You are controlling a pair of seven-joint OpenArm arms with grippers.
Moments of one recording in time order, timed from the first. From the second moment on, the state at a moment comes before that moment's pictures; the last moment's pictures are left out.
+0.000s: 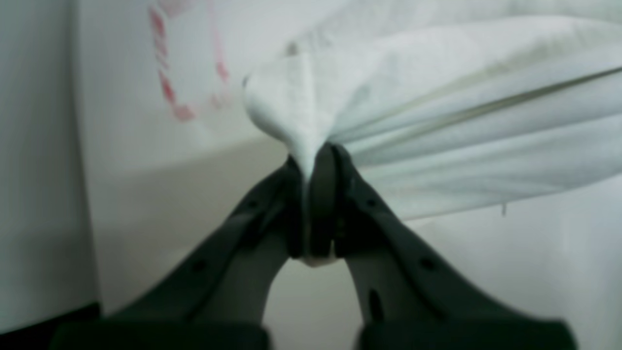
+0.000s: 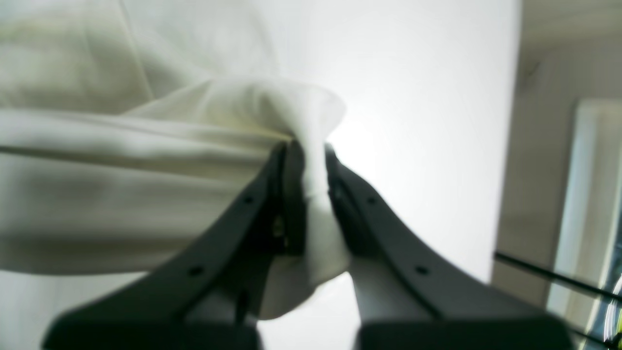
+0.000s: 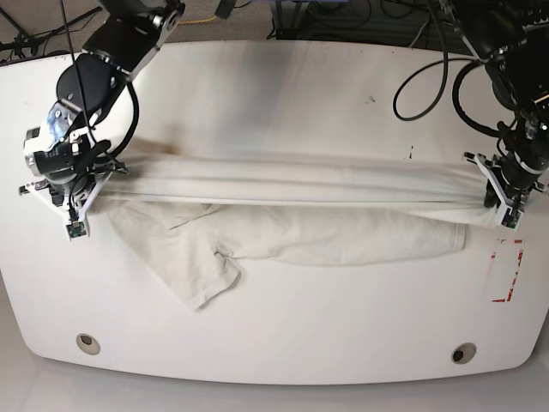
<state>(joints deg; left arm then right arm) 0.6 -17.6 -32.4 105.4 -13.2 -44.2 61.2 6.9 5.4 32.0 111.8 -3.5 41.5 -78.0</state>
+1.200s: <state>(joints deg) 20.9 -20.7 -39.1 113.9 -30.0 -43.0 70.9 -19.4 8.2 53.3 112.5 35.3 41.0 -83.7</state>
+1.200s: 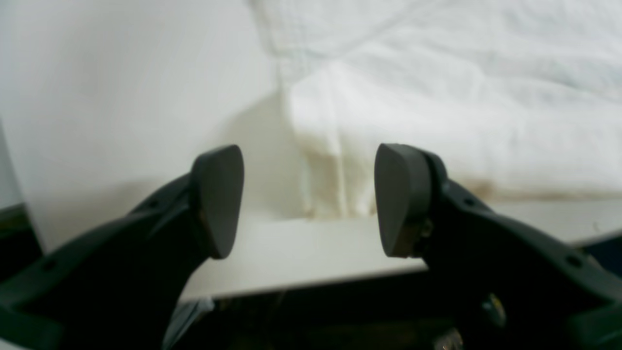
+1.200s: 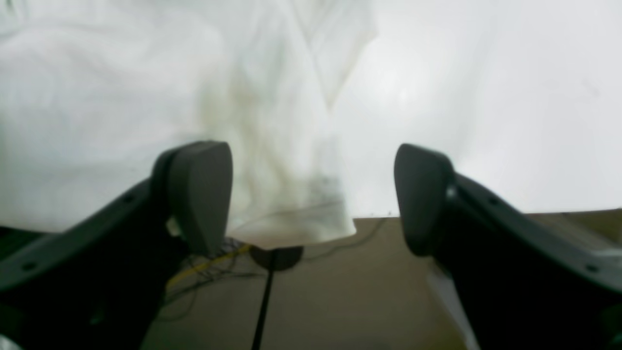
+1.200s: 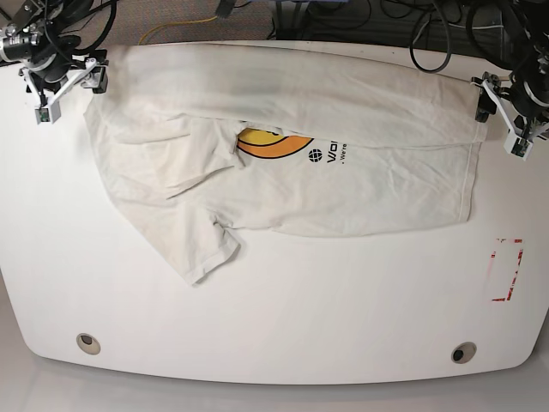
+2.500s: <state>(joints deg) 10.0 -17.9 -24.8 92.5 -14.1 -37.3 57.8 -1.3 12.7 31.7 84.1 33.1 41.4 -75.1</state>
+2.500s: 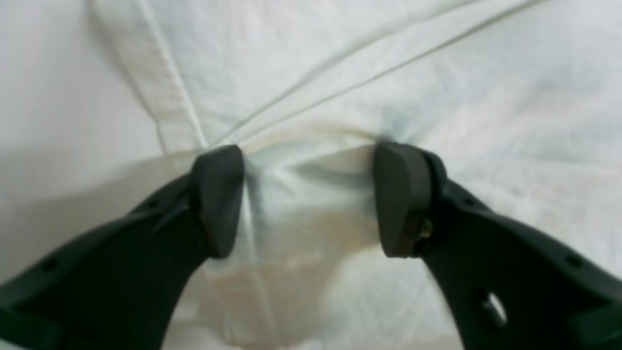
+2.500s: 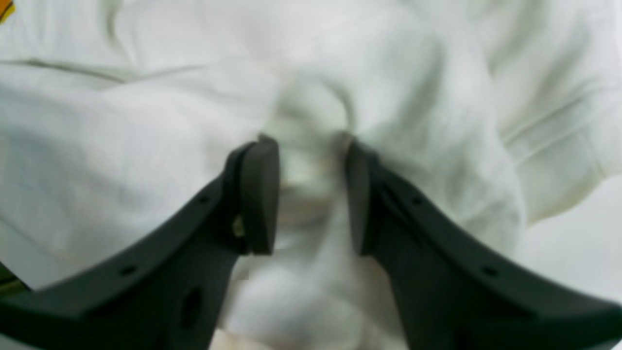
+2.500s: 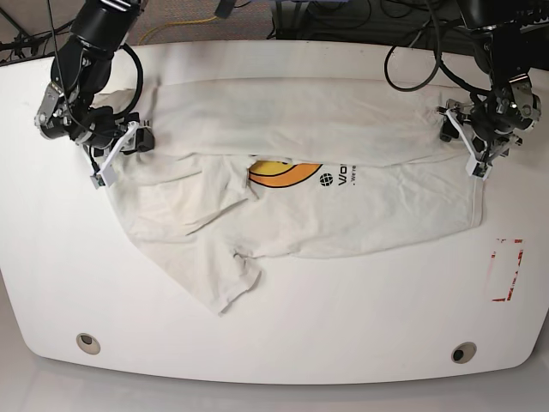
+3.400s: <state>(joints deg) 1.5 -17.9 -24.8 101.5 -12.7 -42.8 59.5 25.9 14.3 31.4 62.4 15.4 40.7 -65.9</state>
